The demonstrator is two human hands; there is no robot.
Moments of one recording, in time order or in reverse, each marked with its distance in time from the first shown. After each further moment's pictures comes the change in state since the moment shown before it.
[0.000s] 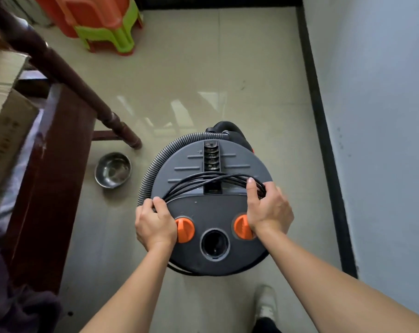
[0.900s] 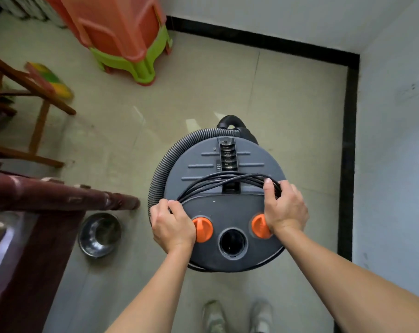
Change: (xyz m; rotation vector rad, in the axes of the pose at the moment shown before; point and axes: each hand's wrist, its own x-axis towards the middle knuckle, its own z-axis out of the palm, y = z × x) left_hand 0.294 0.320 0.140 -0.136 0.143 -0.149; right_hand 0.423 -0.271 0.076 -0.146 -0.124 -0.211
